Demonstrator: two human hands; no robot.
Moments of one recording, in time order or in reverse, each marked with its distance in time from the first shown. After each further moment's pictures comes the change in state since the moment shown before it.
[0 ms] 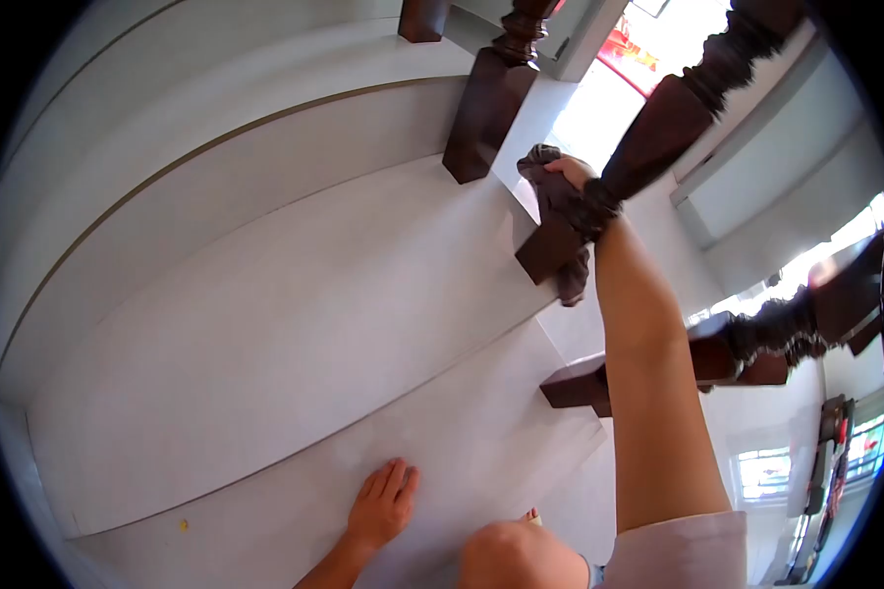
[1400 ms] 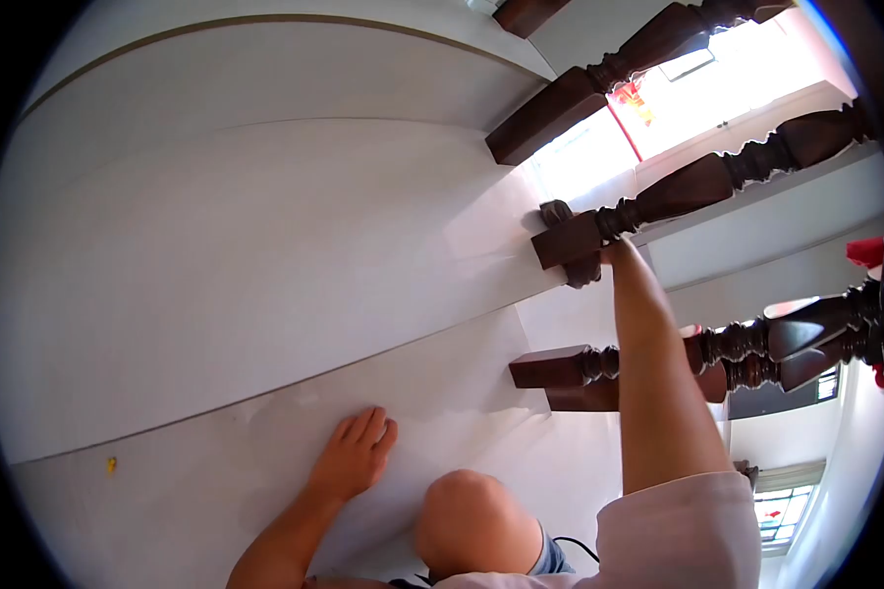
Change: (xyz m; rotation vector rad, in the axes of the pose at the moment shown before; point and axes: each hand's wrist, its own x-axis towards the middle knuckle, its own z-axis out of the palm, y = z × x) left_hand -0.001 -0.008 0.004 -0.194 0.064 -0.026; right_hand -0.040 0.049 -0.045 -0.985 0.021 0.283
